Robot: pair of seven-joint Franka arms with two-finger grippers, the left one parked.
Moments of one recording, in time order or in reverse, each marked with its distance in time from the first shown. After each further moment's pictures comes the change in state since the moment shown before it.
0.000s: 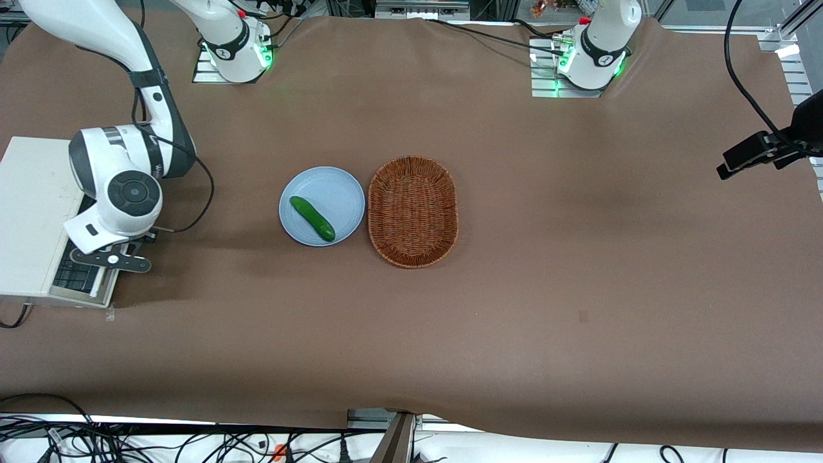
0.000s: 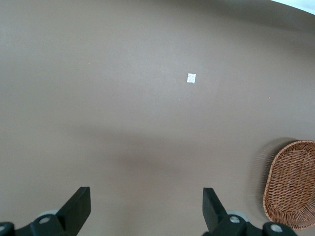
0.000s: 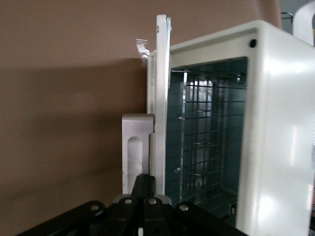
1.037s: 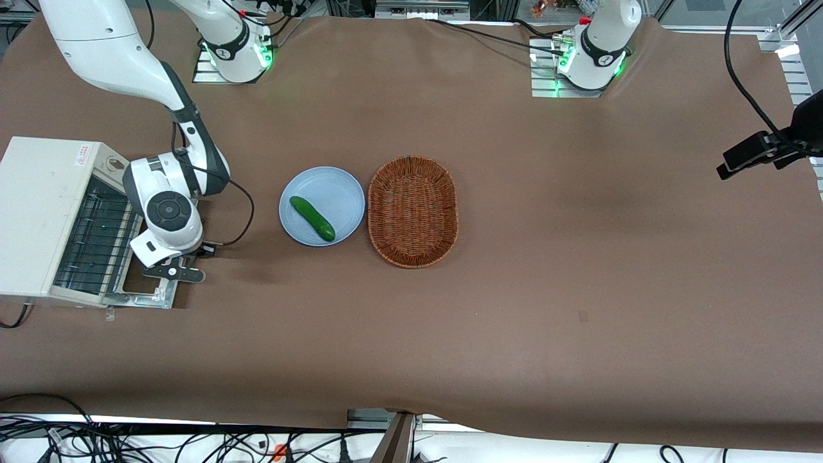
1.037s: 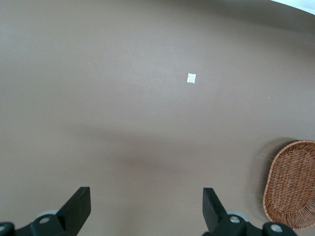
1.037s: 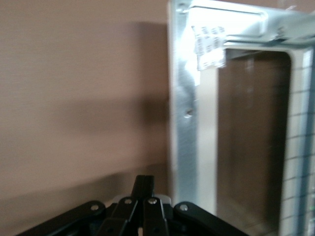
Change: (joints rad) arm -0.015 0.169 0.052 -0.009 0.294 0.239 0.007
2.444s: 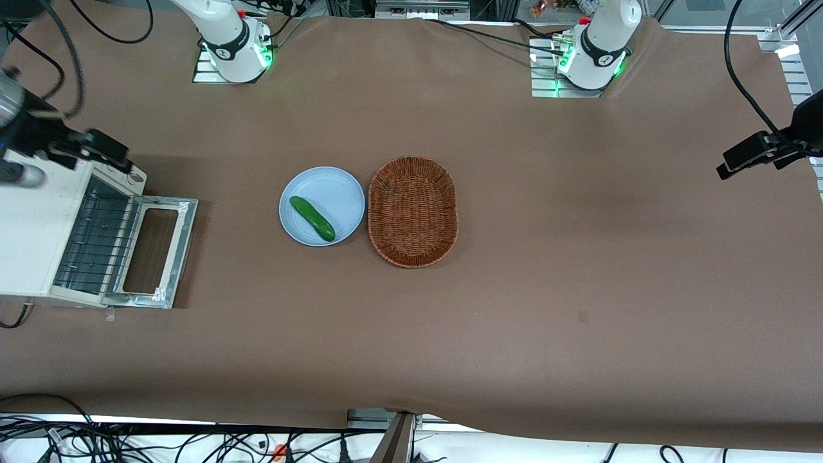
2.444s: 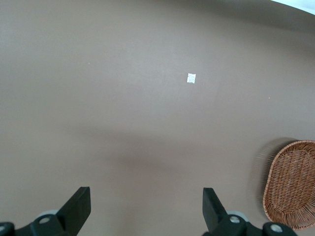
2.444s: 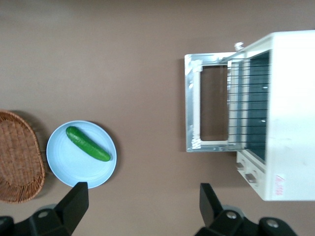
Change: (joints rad) arm -0.108 -0.521 0.042 0.432 0.468 -0.808 -0.410
